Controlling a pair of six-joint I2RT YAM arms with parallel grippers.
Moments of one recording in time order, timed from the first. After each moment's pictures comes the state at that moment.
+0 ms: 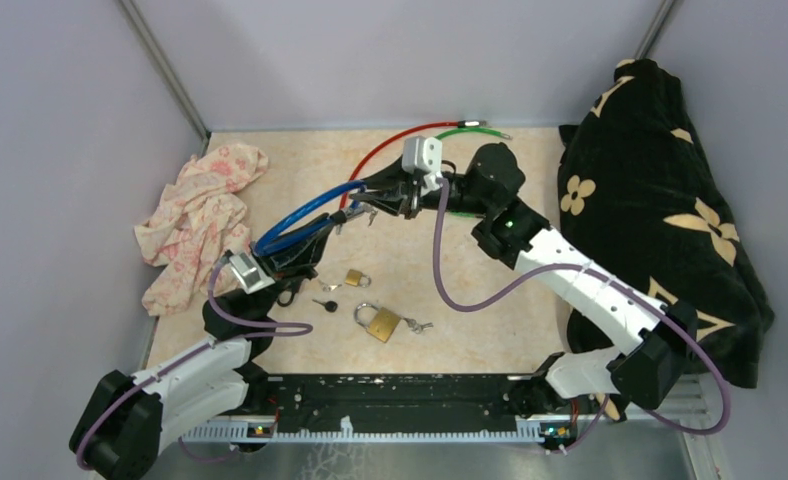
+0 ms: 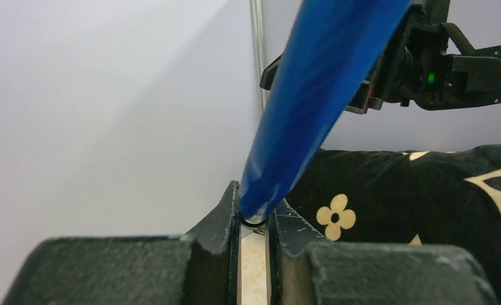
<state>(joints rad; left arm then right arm) -0.55 0.91 0.23 1.51 0.28 -0.18 0.76 1.30 1.26 0.26 -0.76 -0.22</state>
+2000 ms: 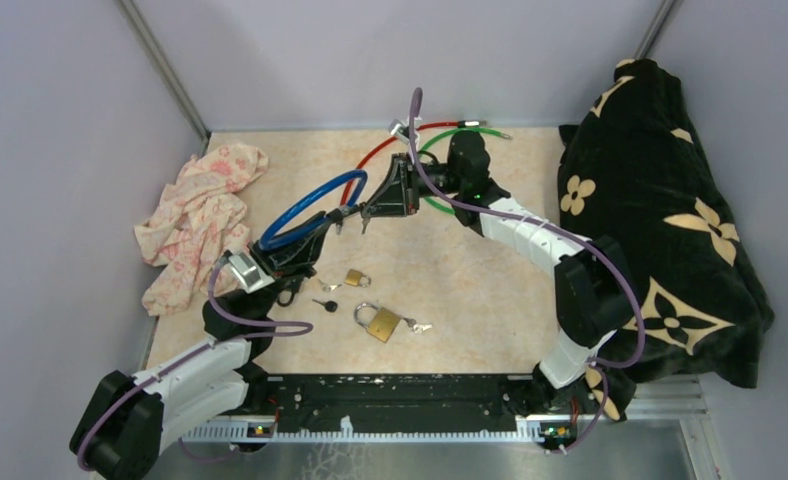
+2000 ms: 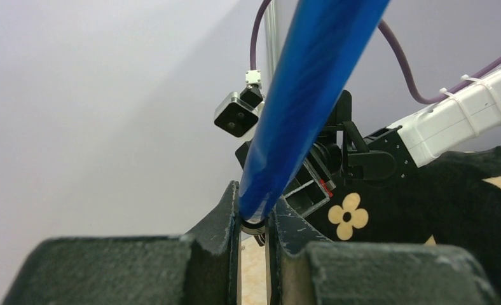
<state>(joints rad) -0.54 0.90 0.22 1.51 0.25 -0.16 0.56 1.66 1.25 0.52 -1.17 0.66</state>
